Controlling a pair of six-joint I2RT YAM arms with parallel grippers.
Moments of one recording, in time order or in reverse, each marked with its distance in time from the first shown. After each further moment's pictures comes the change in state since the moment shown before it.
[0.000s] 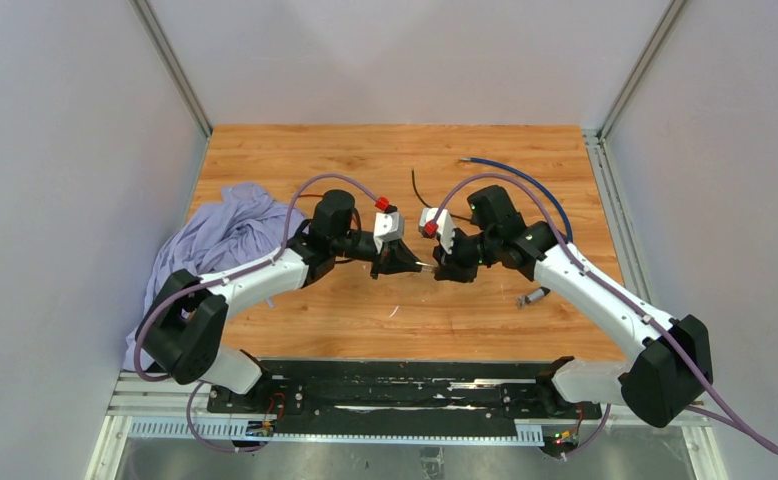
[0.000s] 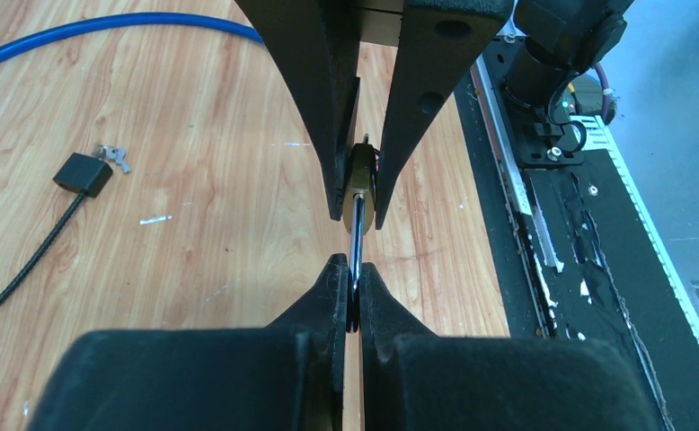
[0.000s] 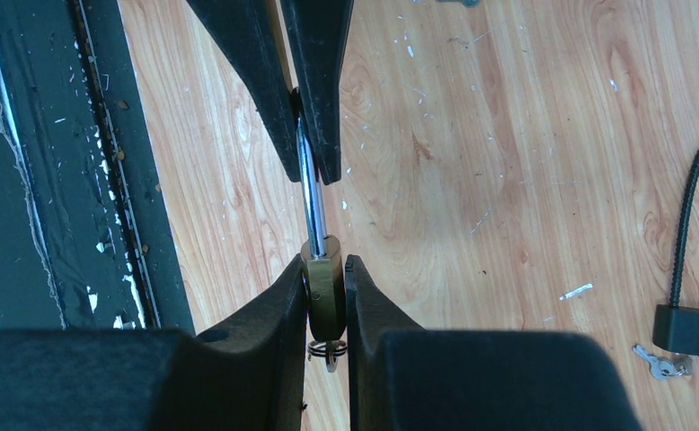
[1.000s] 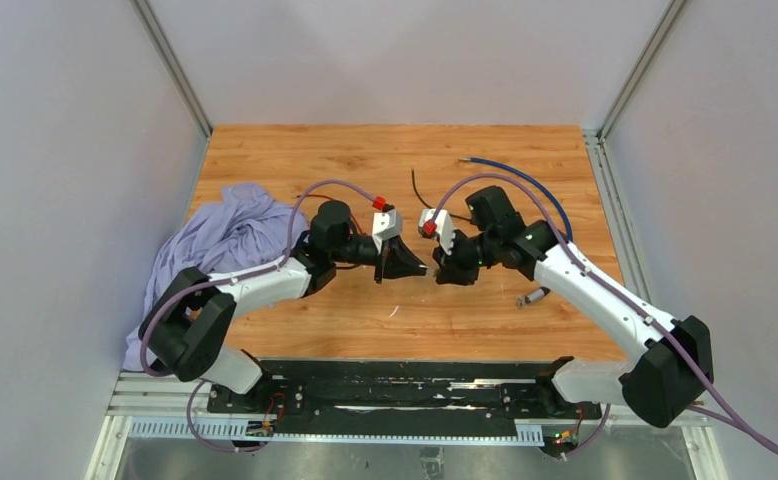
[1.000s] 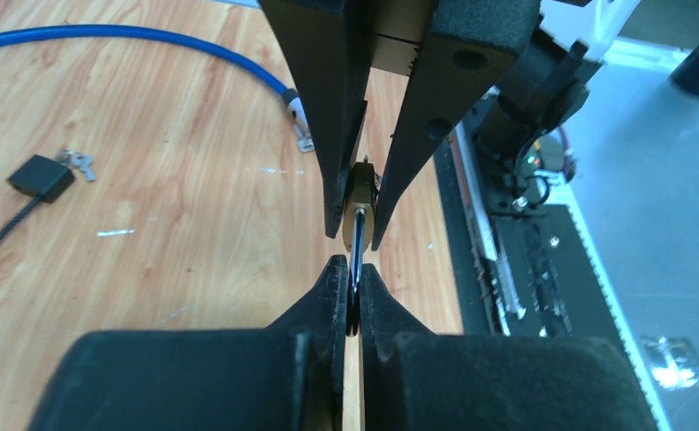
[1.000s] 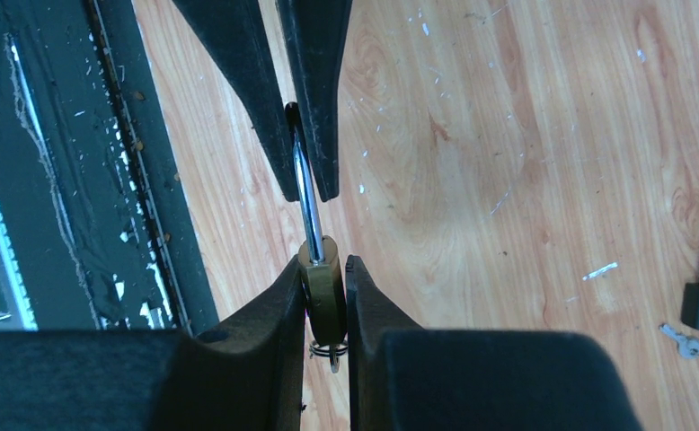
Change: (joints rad) left arm -0.026 0.003 -0.072 0.208 -0.024 -0.218; right arm 0.020 -0.001 0.016 -0.042 0.021 0.039
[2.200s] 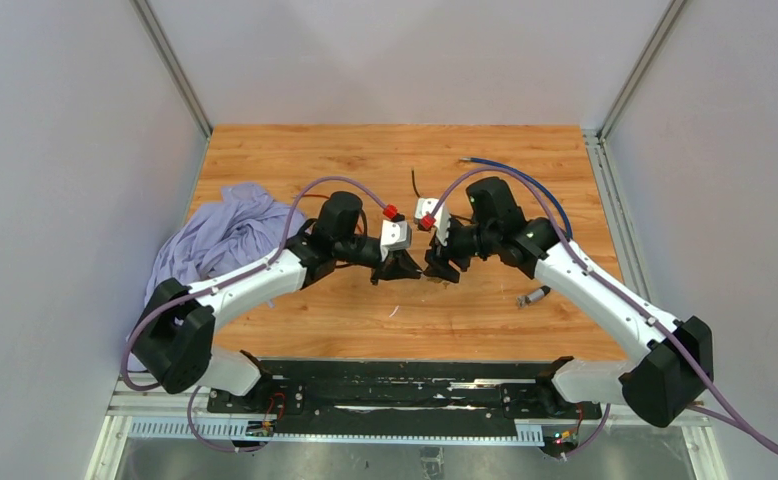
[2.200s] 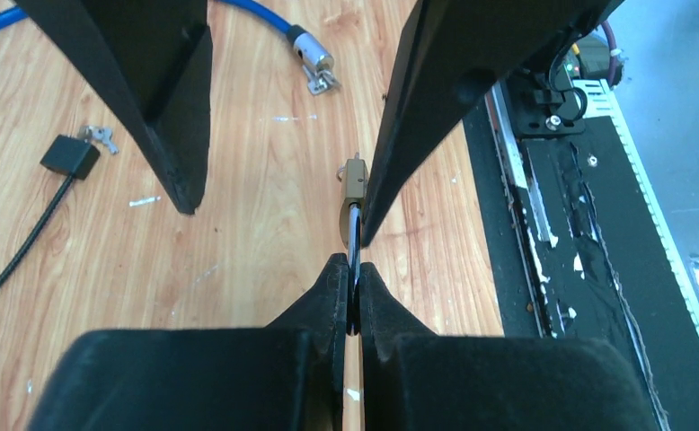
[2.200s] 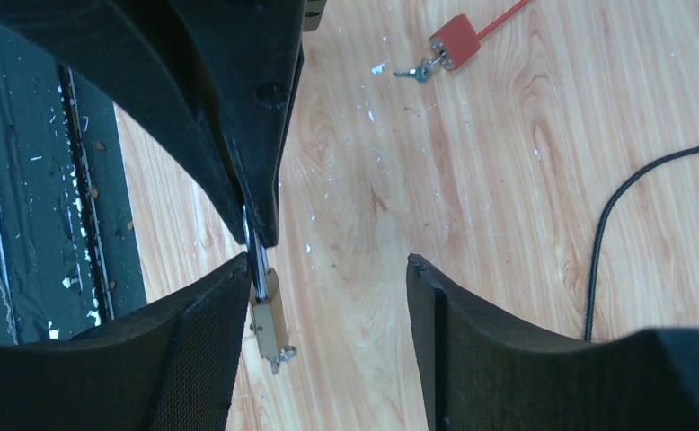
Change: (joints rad) left arm -0.026 -0.053 0.119 -0.418 -0.058 0.330; right arm 0.001 0.003 0.039 0.093 0.002 -0.070
